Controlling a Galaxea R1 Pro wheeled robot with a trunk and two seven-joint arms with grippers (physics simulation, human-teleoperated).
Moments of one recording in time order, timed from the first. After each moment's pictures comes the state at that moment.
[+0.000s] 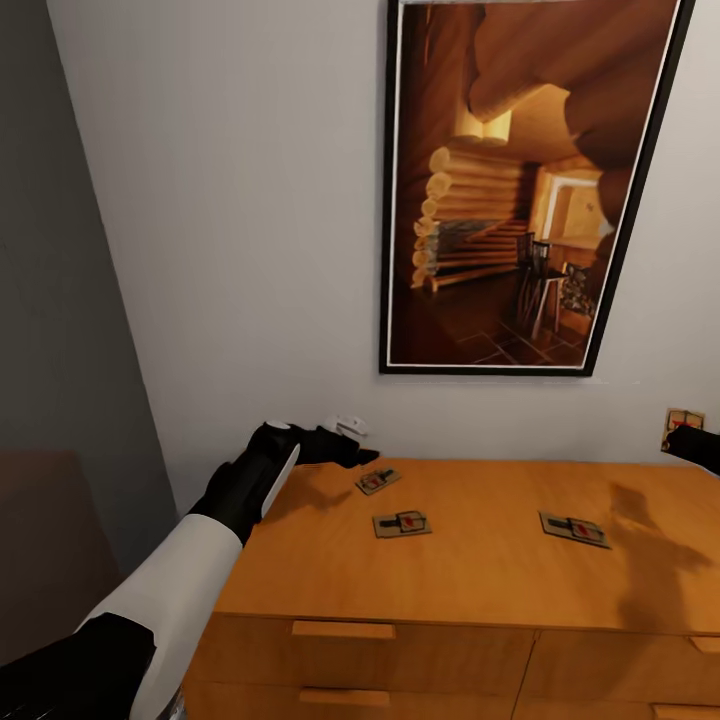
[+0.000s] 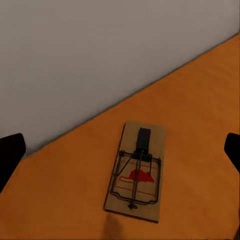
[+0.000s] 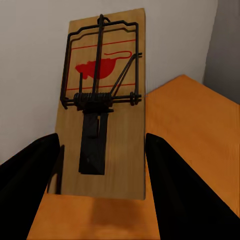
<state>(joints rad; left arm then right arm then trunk) -0.93 -0.13 -0.24 -0.83 -0.09 0.61 -0.54 -0.61 -0.44 -0.37 -1.55 -0.55 1.04 -0.44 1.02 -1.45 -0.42</state>
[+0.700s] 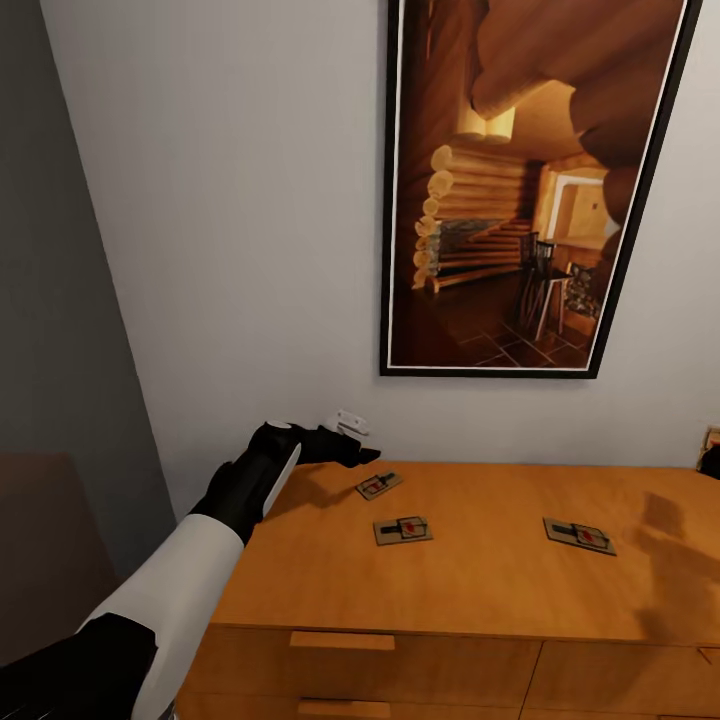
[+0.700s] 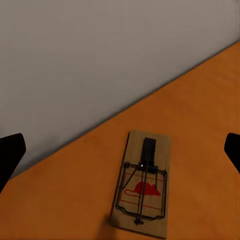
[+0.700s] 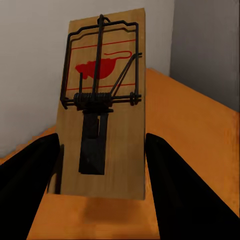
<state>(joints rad) -0.93 -0.14 -0.23 -0.83 -0.09 0.61 -0.55 -0.56 -0.45 -0.45 -1.56 -0.52 1.04 -0.47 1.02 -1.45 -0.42</state>
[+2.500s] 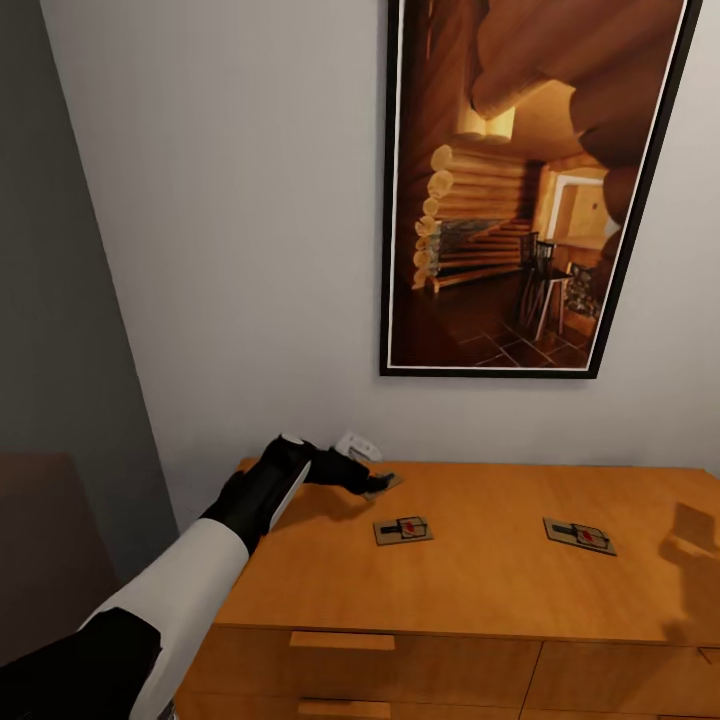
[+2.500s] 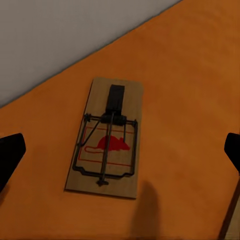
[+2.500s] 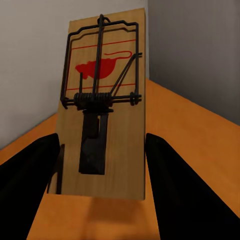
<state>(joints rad) -0.93 -0.14 -0.34 -0.73 -0.09 0.61 -0.61 -0.53 -0.47 -0.50 -1.56 -0.52 1.04 -0.47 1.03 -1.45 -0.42</state>
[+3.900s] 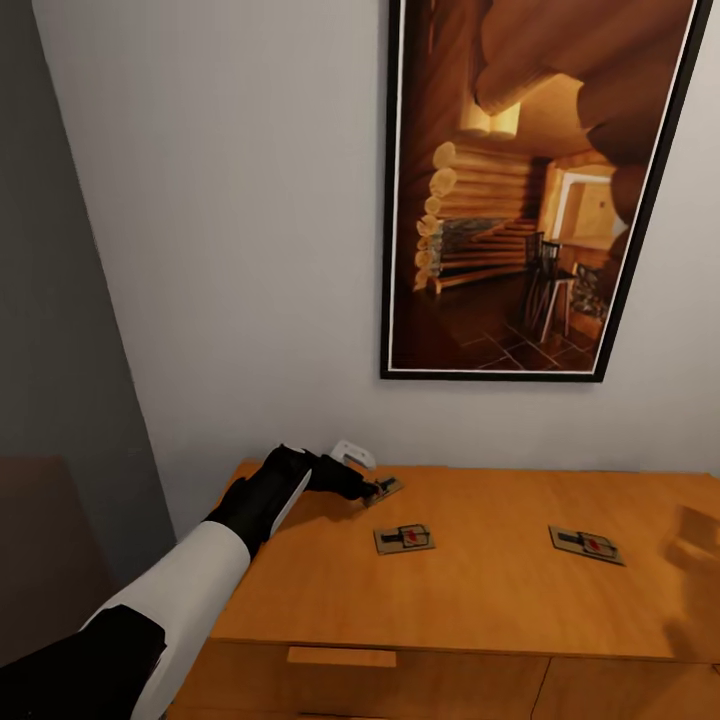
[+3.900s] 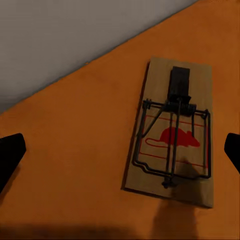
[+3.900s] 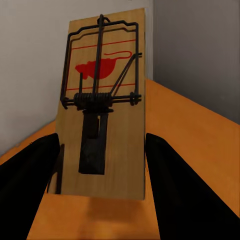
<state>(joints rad) -0.93 -0.14 -0.34 -0.66 -0.09 0.60 -0.49 -0.53 -0.47 -0.50 -1.55 -0.52 1.04 -0.48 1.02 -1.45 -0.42</state>
